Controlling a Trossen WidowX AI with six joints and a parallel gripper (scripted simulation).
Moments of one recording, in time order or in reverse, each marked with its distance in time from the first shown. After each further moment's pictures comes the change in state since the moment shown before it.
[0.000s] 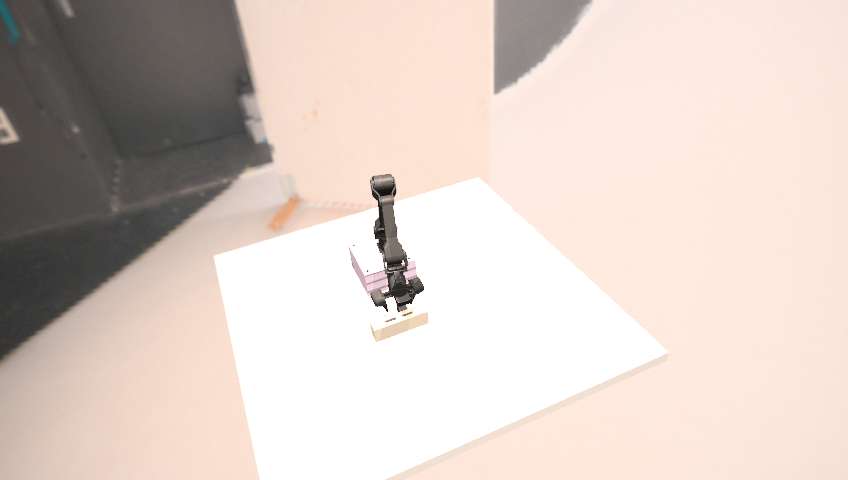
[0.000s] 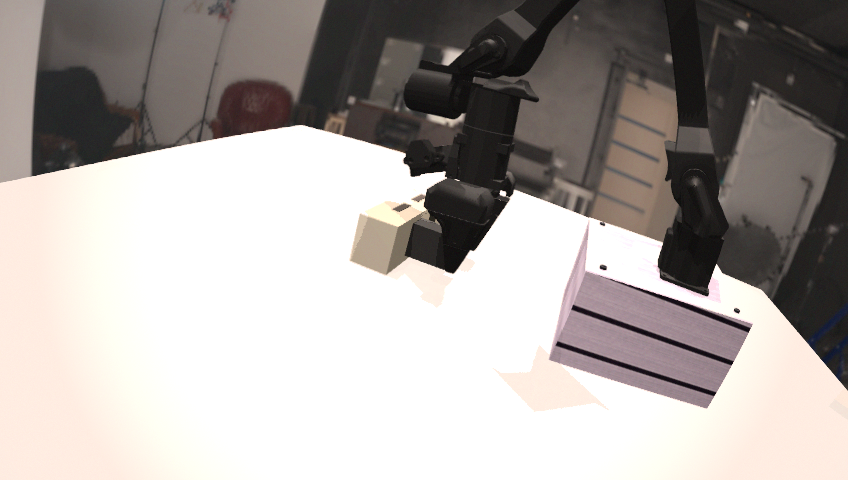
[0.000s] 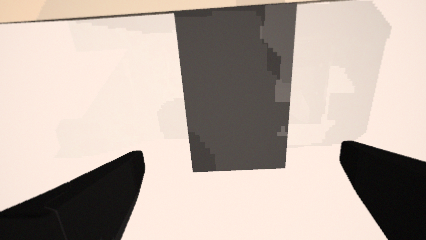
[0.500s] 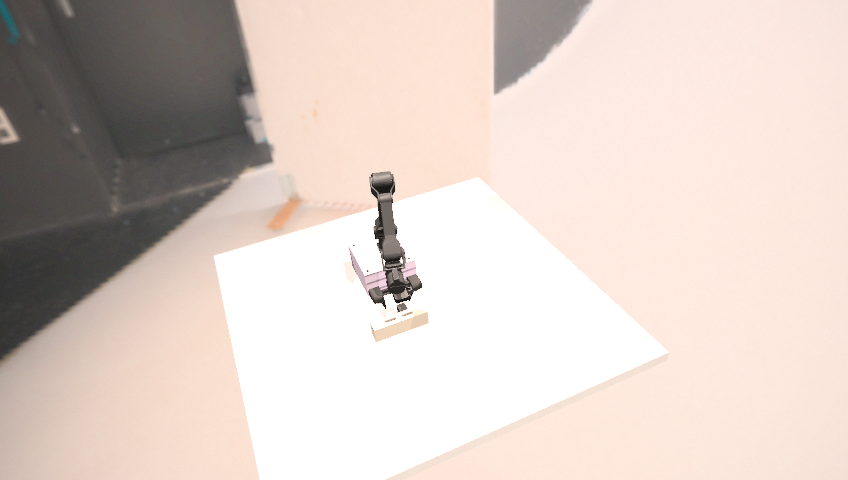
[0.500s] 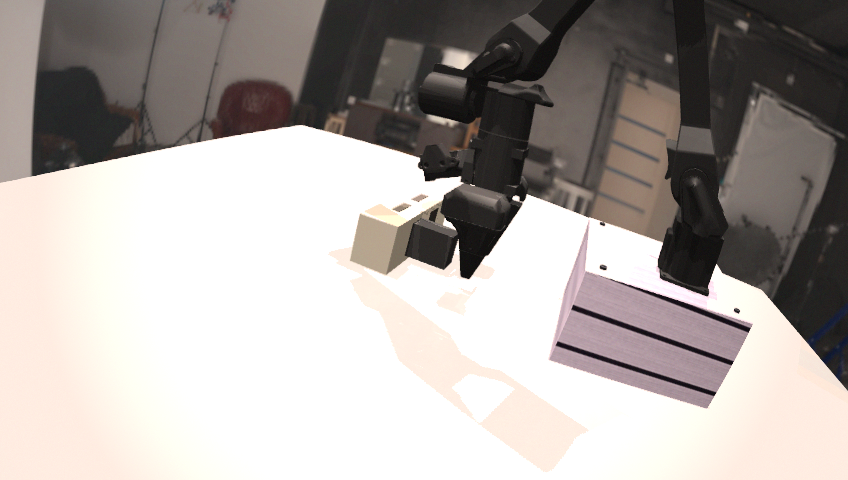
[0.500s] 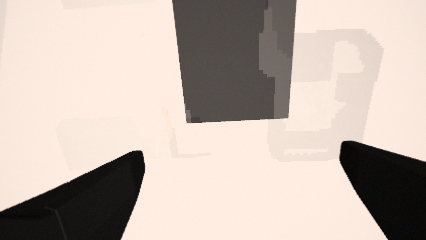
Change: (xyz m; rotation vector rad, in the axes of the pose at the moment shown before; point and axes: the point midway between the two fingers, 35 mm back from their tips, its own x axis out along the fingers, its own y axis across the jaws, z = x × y) arm 0.001 0.000 -0.018 0.000 0.002 0.000
